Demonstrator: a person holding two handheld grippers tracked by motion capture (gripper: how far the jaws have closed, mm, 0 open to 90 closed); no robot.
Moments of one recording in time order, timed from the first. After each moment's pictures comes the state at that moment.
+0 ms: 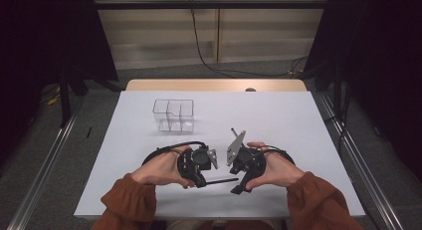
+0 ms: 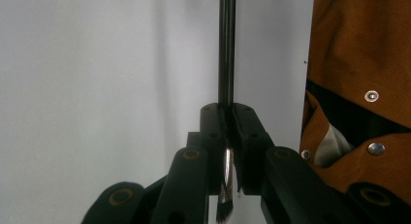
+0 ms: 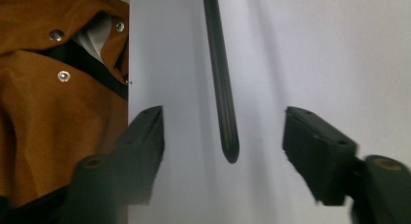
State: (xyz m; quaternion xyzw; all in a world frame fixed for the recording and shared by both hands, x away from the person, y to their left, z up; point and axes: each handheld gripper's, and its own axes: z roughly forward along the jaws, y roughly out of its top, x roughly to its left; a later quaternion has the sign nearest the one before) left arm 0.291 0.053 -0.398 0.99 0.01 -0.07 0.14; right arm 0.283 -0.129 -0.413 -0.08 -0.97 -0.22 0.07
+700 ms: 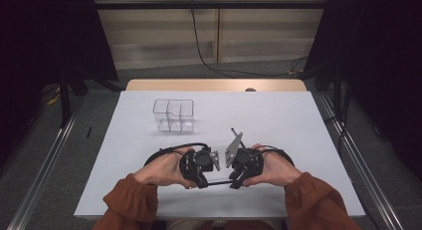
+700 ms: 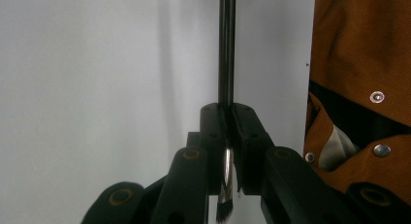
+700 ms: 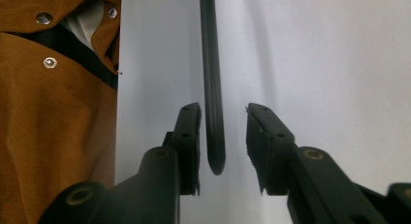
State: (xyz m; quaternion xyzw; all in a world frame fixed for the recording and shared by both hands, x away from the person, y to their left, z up) left arm 0.289 0.047 -0.402 0.99 0.00 -0.07 0.14; right arm 0.286 -0.125 -0.418 -0.06 -0.98 -0.20 0.06
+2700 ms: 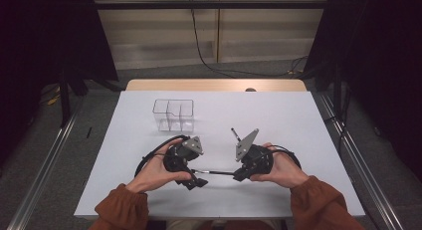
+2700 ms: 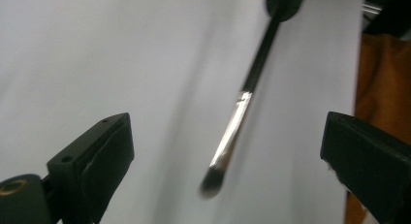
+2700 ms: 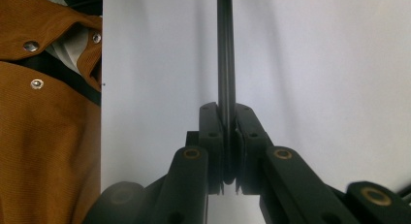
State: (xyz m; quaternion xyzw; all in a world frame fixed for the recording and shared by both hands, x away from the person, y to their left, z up) left arm 0.305 0.095 -0.410 0.94 0.13 -0.01 0.31; right arm 0.286 -0.153 -0.420 -0.11 -0.96 -0.26 0.03
